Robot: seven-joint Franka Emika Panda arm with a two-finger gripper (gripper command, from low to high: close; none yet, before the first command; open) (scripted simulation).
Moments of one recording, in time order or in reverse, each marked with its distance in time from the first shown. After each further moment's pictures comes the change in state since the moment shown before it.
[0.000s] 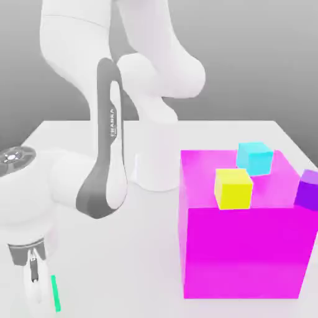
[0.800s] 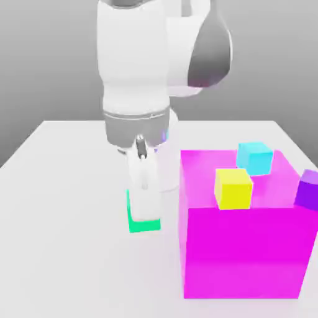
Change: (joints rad) arm 0.289 -0.678 0.165 -0.117 0.024 -0.540 0.796
